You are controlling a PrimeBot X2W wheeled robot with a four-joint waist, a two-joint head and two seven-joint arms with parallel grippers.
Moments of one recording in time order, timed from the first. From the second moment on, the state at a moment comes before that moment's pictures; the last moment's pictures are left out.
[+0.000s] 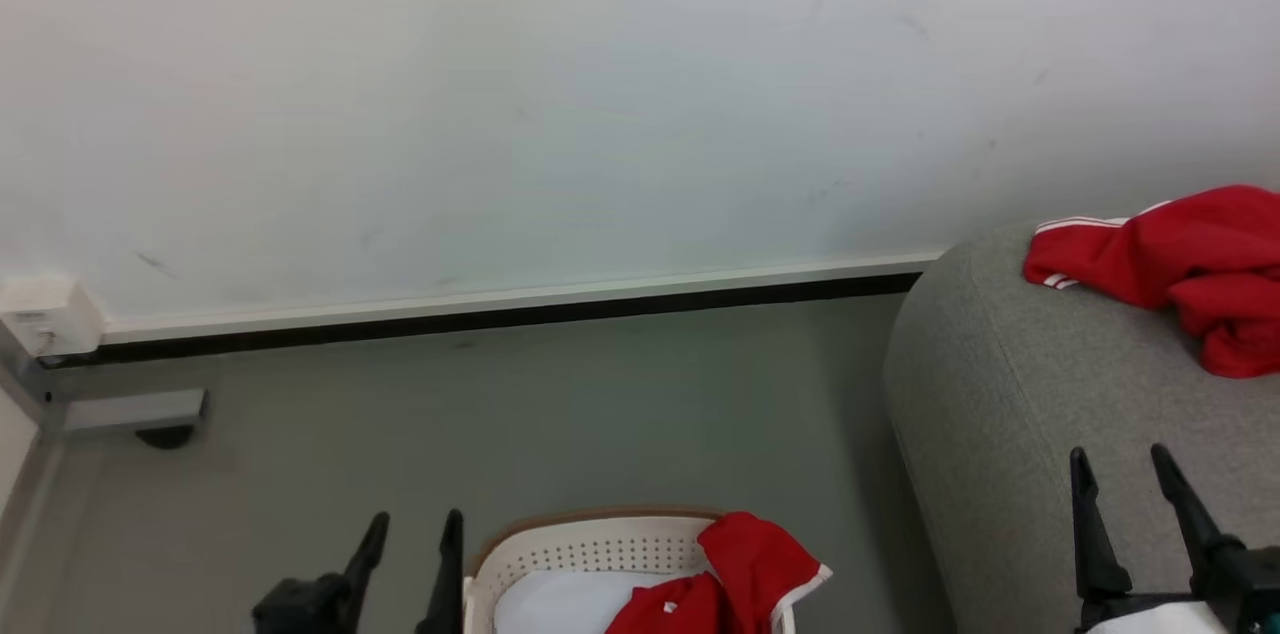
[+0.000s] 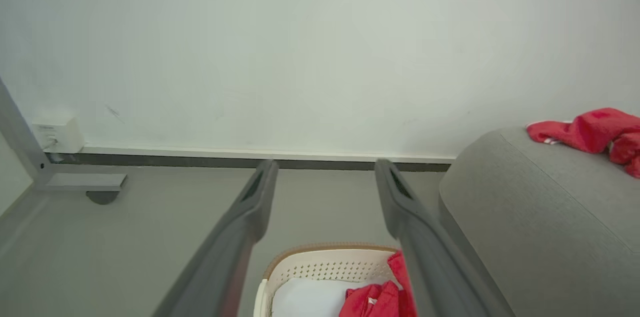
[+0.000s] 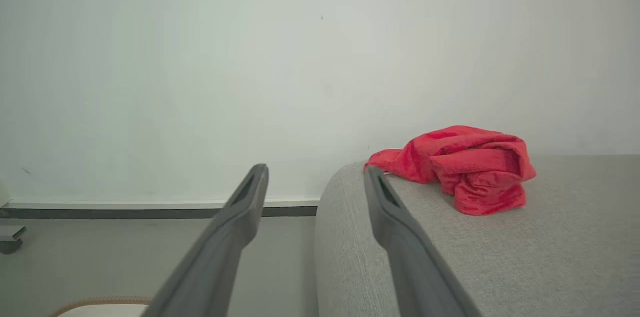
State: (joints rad) left arm -0.01 0.14 -0.21 0.25 -0.32 0.03 -0.25; right arm -0.07 -0.05 -0.08 0.29 0.11 0.13 -0.26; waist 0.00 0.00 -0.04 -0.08
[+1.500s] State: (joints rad) left arm -1.01 0.05 -0.78 1.06 -0.27 0.00 0.10; right arm -0.40 -0.05 -0.22 -0.38 0.07 0.13 -0.26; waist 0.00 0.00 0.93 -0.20
